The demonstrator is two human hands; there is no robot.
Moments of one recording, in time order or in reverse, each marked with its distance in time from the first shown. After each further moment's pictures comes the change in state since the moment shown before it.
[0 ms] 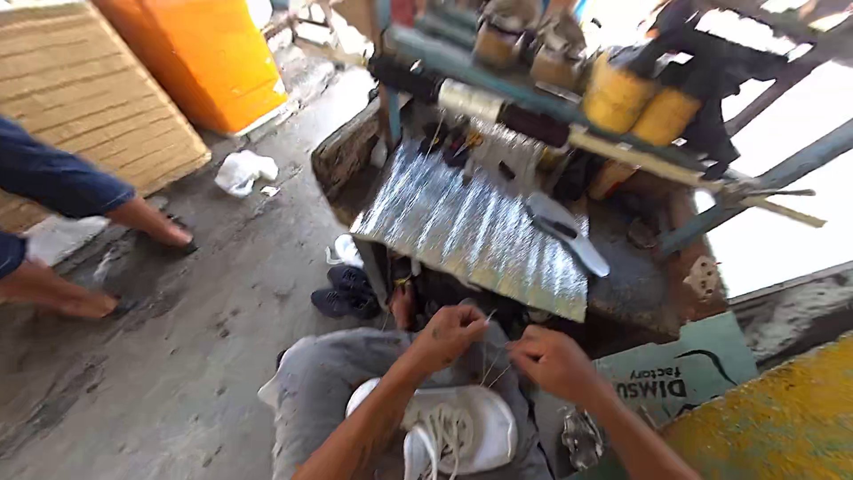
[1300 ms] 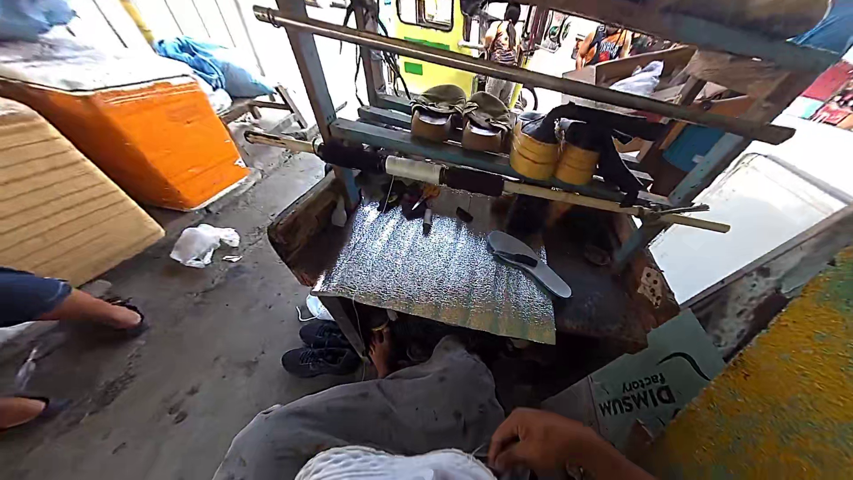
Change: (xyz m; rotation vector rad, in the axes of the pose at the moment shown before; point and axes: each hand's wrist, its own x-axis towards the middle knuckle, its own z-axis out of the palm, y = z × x) left_hand -0.160 0.017 0.037 0.126 0.373 0.035; right_hand -0.029 -0.003 0.015 0.545 -0.610 0.041
